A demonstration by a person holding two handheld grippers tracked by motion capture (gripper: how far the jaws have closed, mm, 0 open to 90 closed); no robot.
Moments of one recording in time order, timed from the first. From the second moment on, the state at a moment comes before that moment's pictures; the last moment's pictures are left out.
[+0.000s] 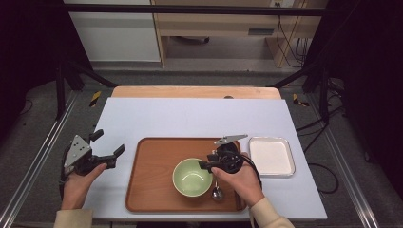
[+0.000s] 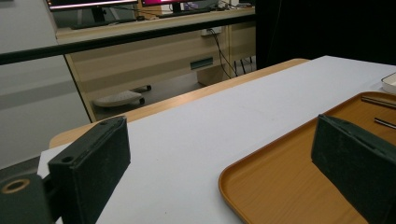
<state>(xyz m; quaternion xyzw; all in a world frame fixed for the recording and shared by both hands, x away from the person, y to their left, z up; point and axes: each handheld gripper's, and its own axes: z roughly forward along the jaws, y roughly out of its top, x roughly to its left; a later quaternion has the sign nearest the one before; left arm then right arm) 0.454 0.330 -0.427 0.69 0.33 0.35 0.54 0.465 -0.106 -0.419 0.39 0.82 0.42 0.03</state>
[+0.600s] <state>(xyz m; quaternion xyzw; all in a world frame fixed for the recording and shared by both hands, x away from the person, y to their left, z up) 0.455 0.328 -0.430 0.69 0.33 0.35 0.54 0.455 -0.140 -0.396 0.37 0.80 0.46 0.07</state>
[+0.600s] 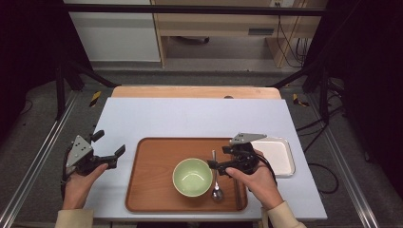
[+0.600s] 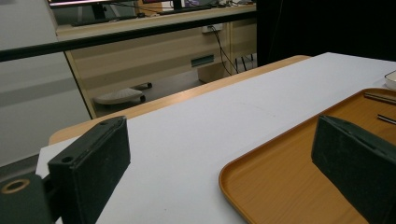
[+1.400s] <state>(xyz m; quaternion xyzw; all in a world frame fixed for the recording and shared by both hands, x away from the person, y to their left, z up) 0.456 0.325 -0.433 0.69 0.33 0.34 0.54 0.460 -0.184 -0.397 0.42 0.77 0.46 0.14</state>
